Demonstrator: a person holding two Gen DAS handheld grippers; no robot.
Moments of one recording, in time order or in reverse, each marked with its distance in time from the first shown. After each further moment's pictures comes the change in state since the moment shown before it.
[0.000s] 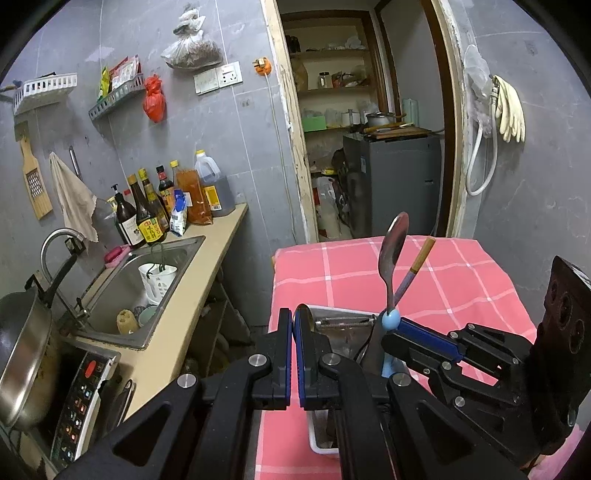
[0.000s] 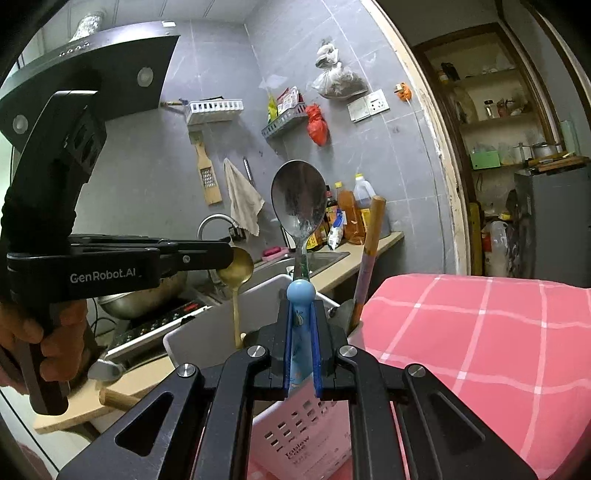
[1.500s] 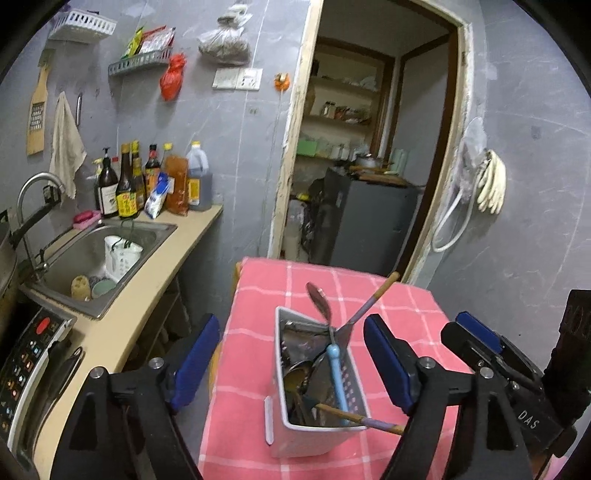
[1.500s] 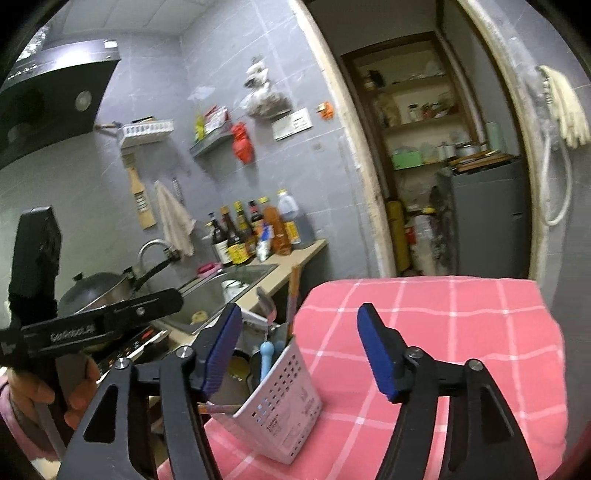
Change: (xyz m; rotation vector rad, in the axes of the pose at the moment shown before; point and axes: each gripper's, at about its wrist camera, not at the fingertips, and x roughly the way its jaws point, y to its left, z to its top) left arm -0.027 0.030 -0.017 -0.242 -0.095 -0.215; right arm -0.072 0.023 0.043 0.113 -0.019 -0.342
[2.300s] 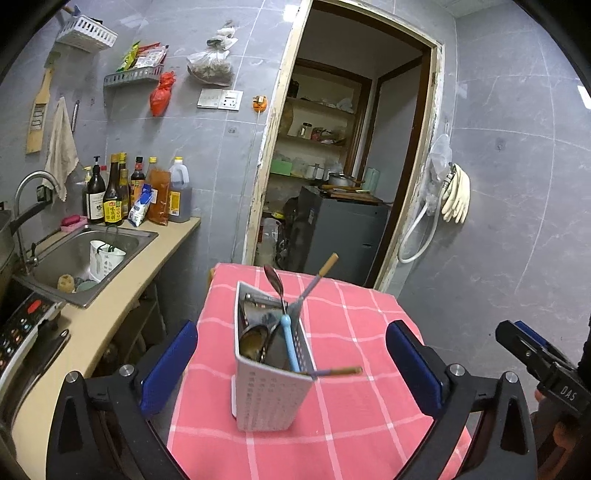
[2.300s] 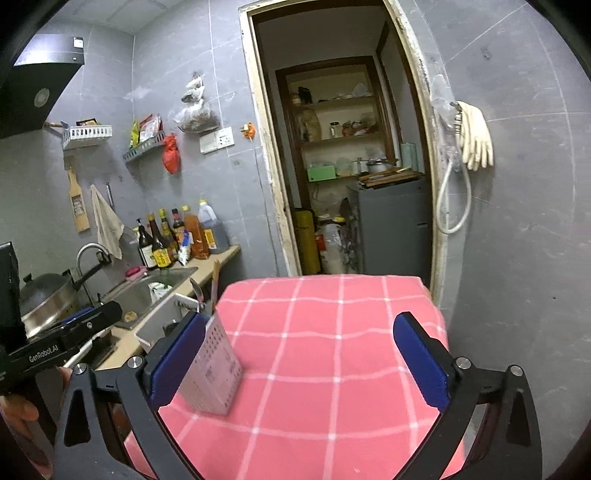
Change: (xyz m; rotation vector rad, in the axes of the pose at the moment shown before) left arm -0.052 -0.021 -0.047 -0.008 -0.082 -0.084; right arm -0.123 0.002 0.004 -0.007 -0.019 -0.362
